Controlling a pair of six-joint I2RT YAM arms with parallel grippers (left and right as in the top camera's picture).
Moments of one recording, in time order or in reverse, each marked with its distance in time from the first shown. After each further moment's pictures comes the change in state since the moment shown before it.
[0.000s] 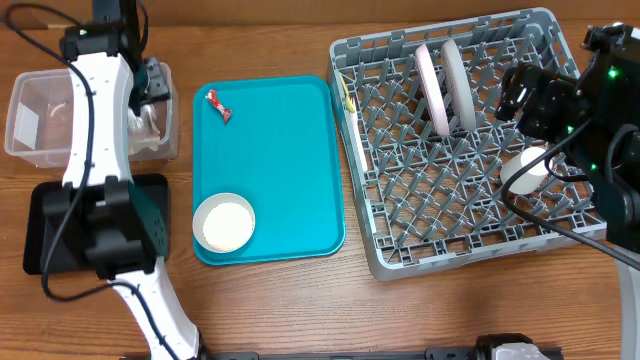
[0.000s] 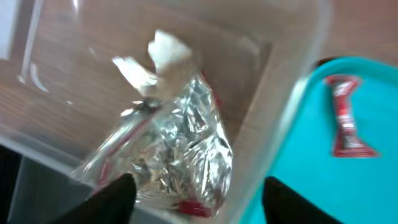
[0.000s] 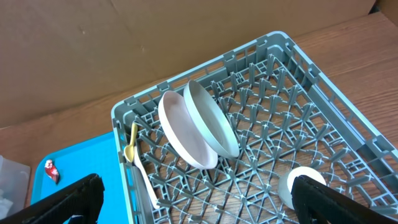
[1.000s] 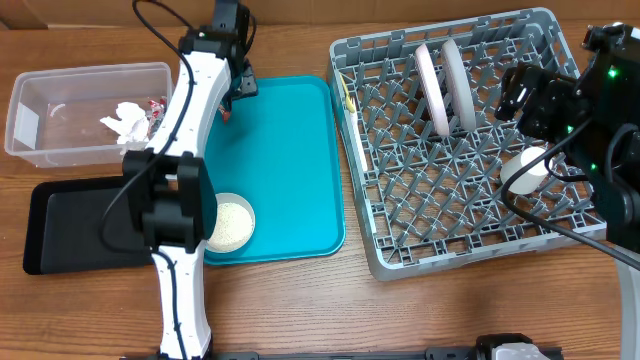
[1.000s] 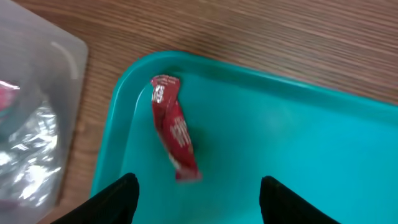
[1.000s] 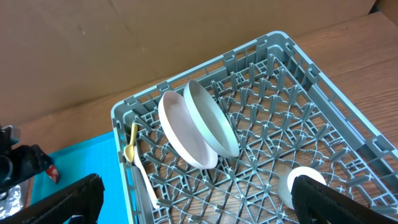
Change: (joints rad) left arm -0.283 0.192 0.036 0.189 -0.027 -0.196; right arm 0.000 0.001 0.000 0.000 0.000 0.000
